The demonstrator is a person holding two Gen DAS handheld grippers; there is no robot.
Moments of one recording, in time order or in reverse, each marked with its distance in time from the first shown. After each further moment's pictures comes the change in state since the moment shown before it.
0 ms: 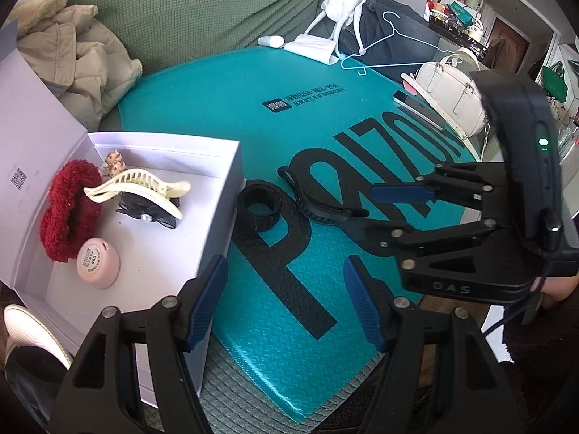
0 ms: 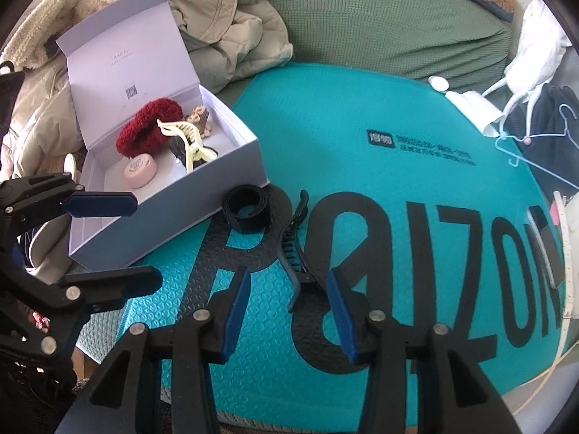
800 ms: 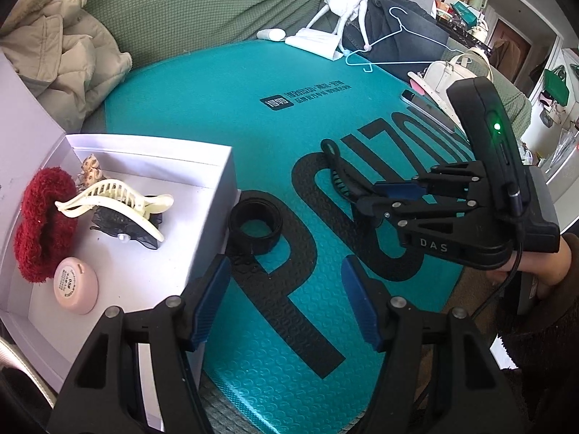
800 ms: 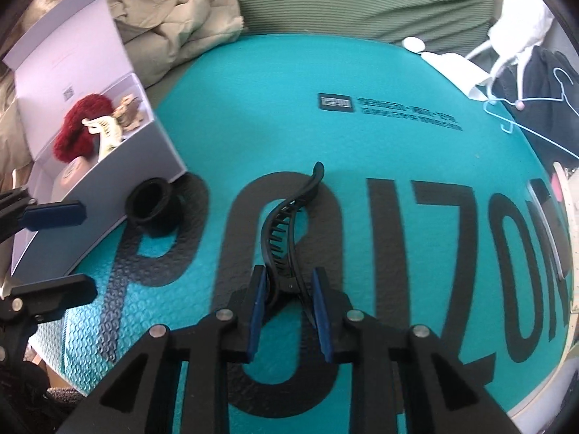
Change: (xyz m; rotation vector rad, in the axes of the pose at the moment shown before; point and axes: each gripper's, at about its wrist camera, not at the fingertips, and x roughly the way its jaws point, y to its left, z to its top) left arm 0.042 0.002 0.020 -0.011 0.006 0.001; right arm 0.048 -0.057 0.006 0.080 0.078 -0.067
